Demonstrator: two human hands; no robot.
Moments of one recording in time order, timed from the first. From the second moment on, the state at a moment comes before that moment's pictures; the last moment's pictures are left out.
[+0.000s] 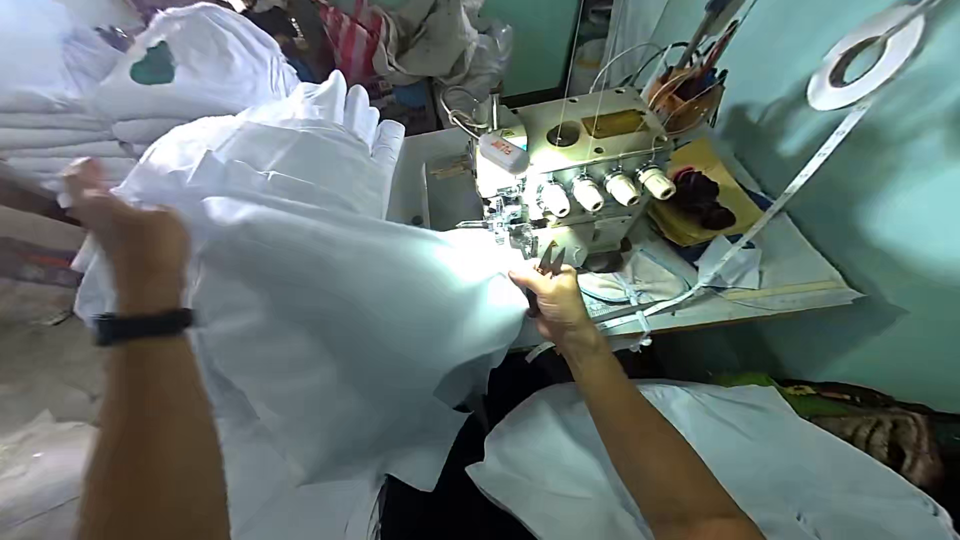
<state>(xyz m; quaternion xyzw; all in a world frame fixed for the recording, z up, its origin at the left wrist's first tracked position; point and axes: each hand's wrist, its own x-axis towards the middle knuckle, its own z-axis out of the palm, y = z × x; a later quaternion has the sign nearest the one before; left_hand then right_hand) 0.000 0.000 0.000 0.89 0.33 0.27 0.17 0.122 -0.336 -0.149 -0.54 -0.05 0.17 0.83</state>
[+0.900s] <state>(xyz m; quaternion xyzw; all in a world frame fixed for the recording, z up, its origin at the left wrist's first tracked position) 0.048 -0.148 -0.099 0.92 -0.17 0.21 0.27 0.066 -0.376 -0.215 -0.75 -0.12 0.06 0.64</state>
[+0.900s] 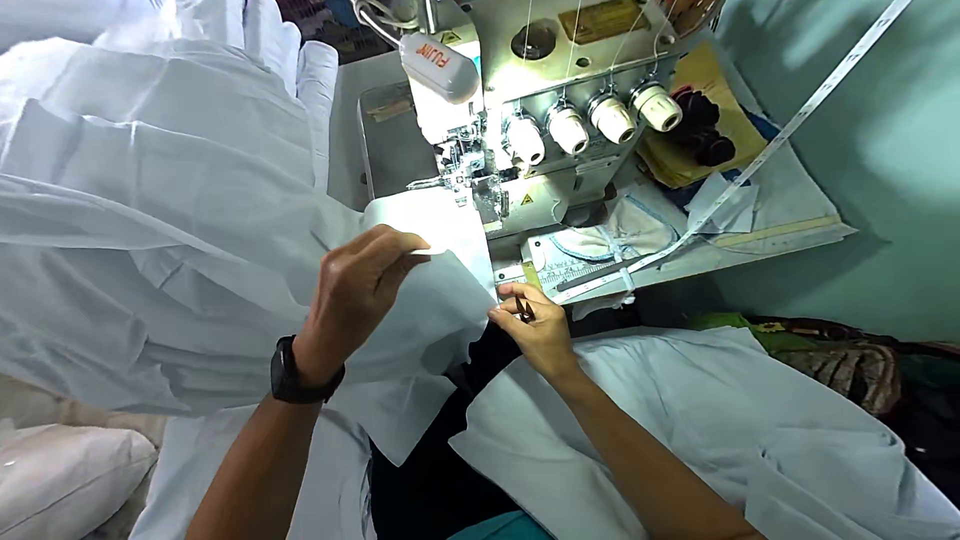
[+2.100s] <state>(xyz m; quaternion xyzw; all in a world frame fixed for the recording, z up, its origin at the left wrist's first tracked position) 0.109 -0.168 -0.133 0.96 -0.05 0.16 0.21 0.073 -0.359 -0.186 -0.73 -0.21 -0.05 0.64</state>
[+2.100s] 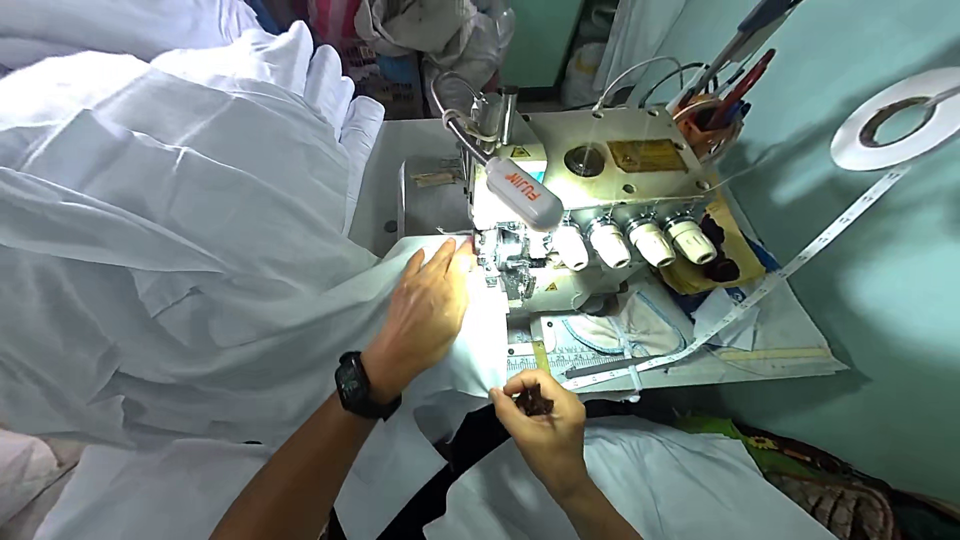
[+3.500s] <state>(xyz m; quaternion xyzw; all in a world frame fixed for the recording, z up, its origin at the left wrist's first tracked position) -0.068 -0.154 -0.151 0.91 -0.13 0.36 0.18 0.058 -0.333 -0.184 -0.71 -0.49 -0.20 0.46</state>
